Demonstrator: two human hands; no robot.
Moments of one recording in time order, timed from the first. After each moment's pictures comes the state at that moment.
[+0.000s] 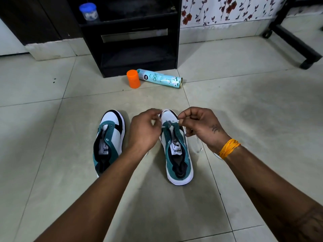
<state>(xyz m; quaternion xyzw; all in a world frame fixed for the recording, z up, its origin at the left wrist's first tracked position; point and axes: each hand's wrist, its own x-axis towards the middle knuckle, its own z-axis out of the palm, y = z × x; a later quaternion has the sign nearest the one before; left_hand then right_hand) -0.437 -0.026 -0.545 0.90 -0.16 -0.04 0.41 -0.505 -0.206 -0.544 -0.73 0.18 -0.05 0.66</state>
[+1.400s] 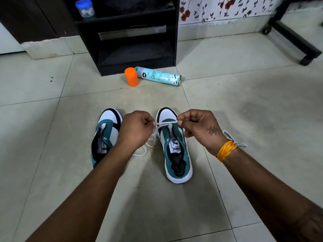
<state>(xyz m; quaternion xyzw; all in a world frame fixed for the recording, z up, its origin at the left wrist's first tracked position) -0.423 -0.009 -0.548 0.91 -0.15 -0.09 0.37 -0.511 -0.204 -0.558 -0.73 0.20 -0.07 0.65</state>
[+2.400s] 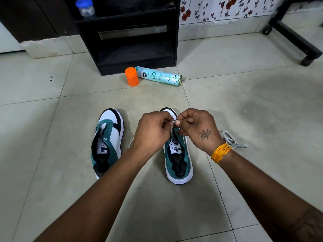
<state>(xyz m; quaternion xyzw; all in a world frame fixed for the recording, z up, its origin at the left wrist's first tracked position) -0.445 -0.039 -0.550 0.88 -0.28 0.01 0.38 -0.507 -0.194 -0.560 -0.79 0.17 -0.11 0.58</state>
